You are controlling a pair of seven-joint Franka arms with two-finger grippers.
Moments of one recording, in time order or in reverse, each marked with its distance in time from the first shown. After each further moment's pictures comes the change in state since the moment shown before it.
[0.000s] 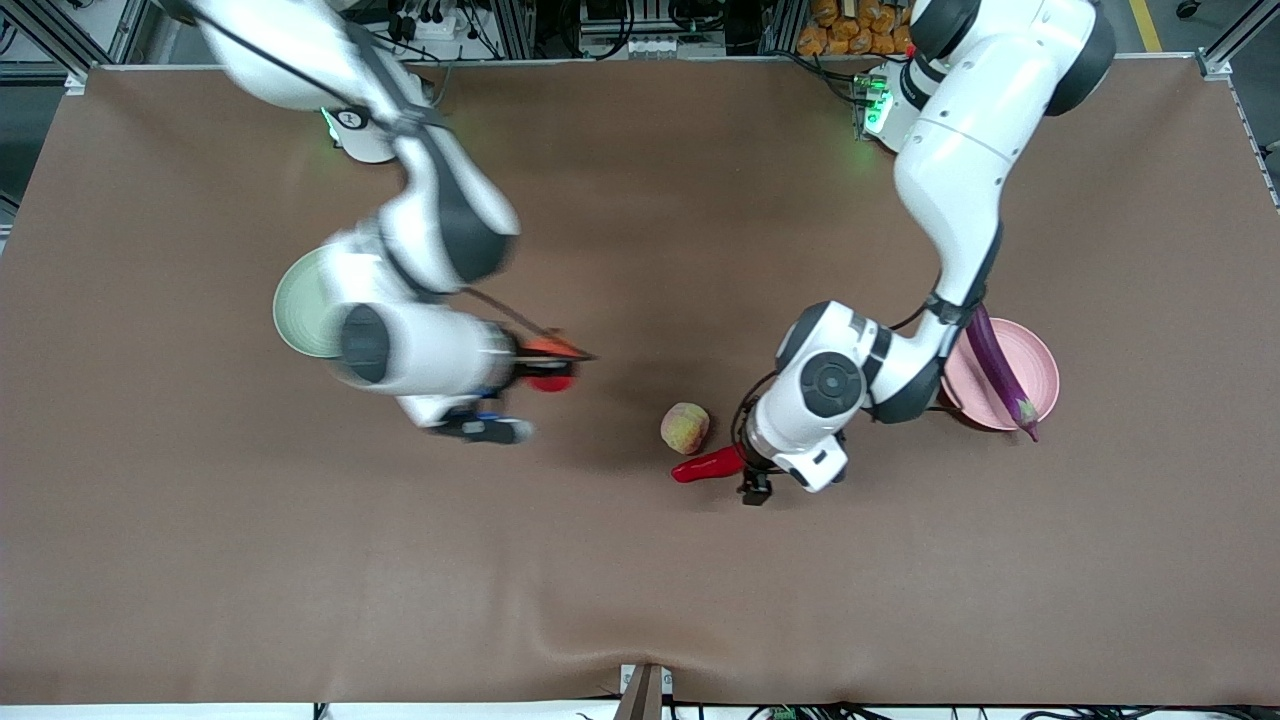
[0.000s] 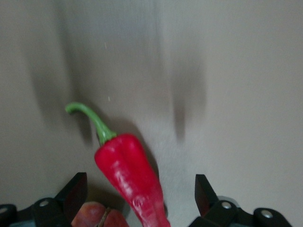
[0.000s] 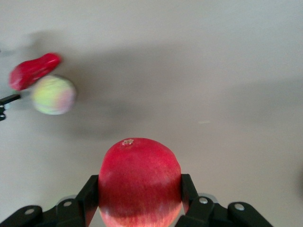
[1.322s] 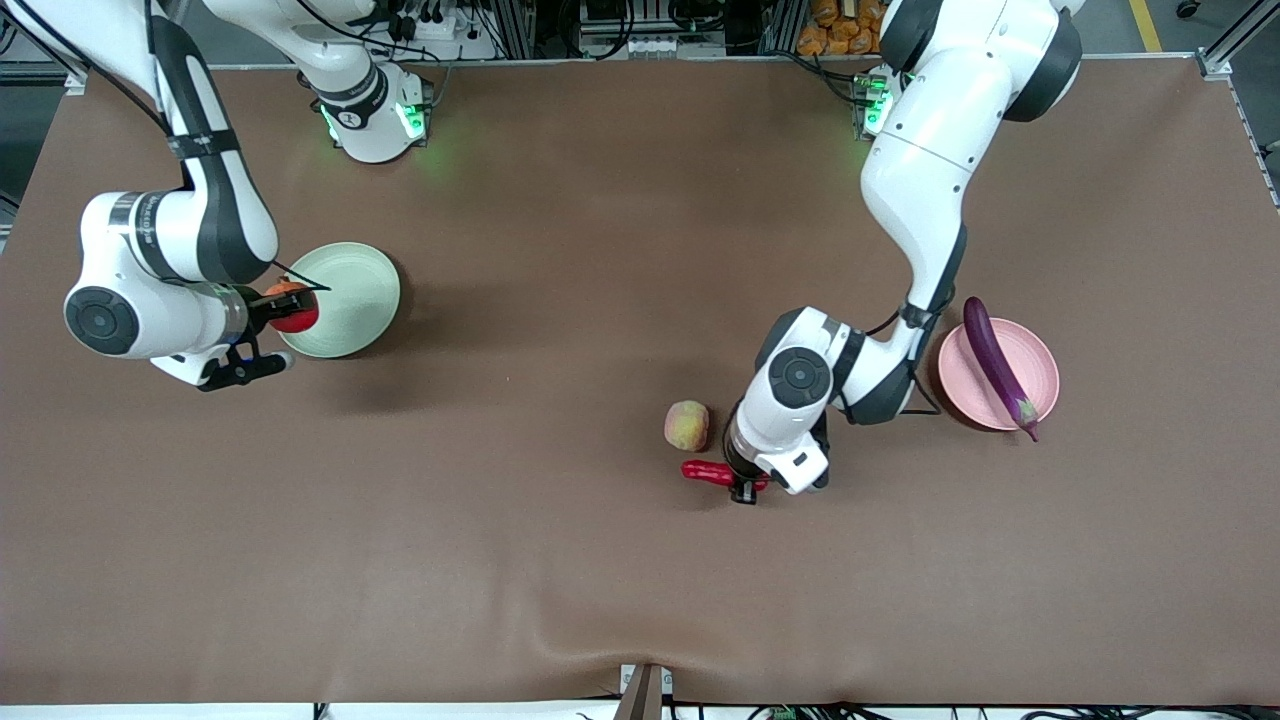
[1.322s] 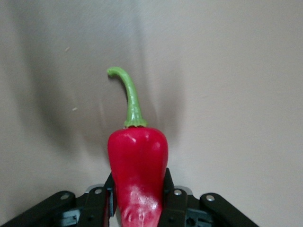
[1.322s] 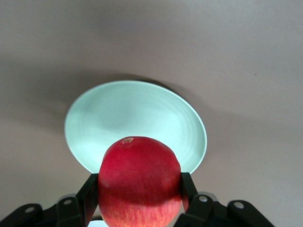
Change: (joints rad) left arm -0.104 0.021 0.149 0.039 0.000 0.068 0.001; right arm -0.404 -0.288 -0.001 -0.706 -0.371 0.145 -0.672
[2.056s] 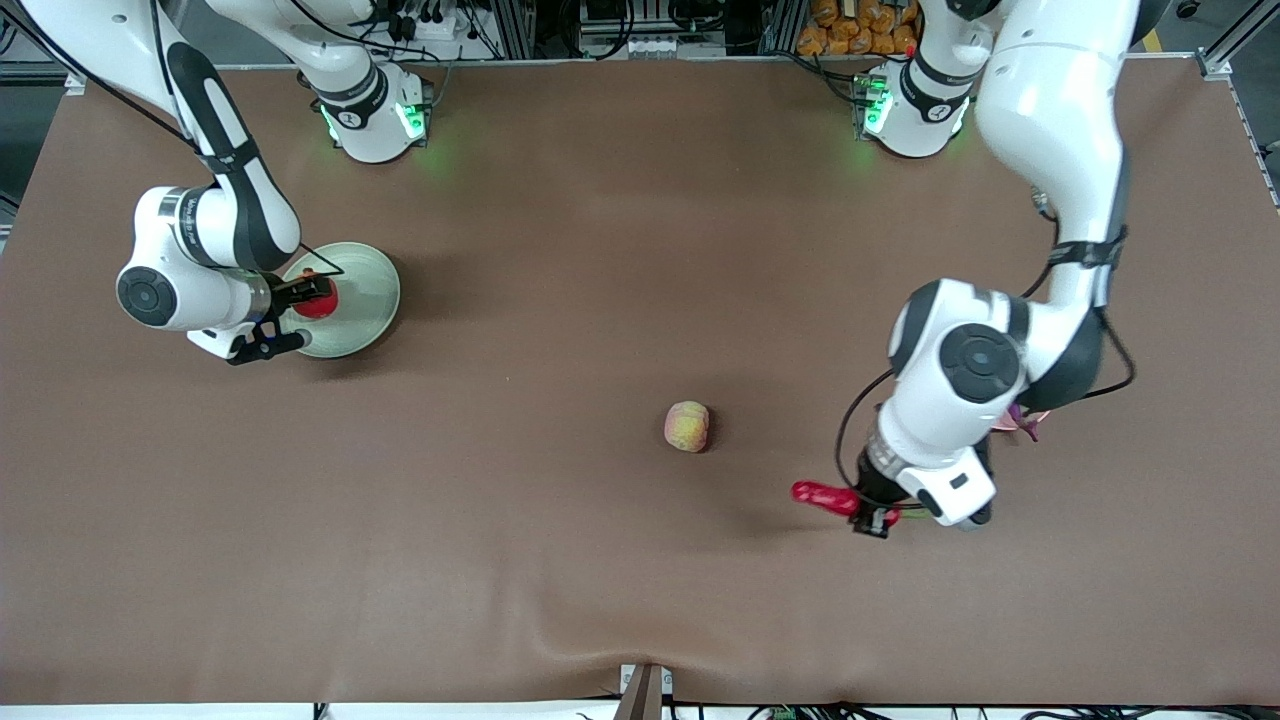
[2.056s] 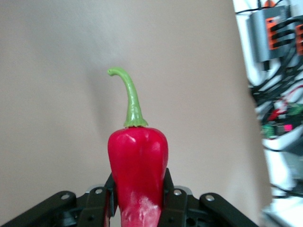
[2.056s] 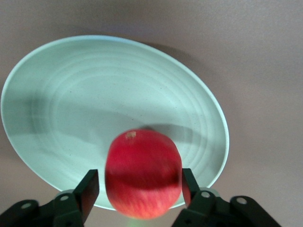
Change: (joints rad) left arm 0.152 -0.251 0.042 -0.002 0.000 -0.294 0.431; right arm -0.052 -0.001 0.003 -0.254 0.000 0.270 -0.027
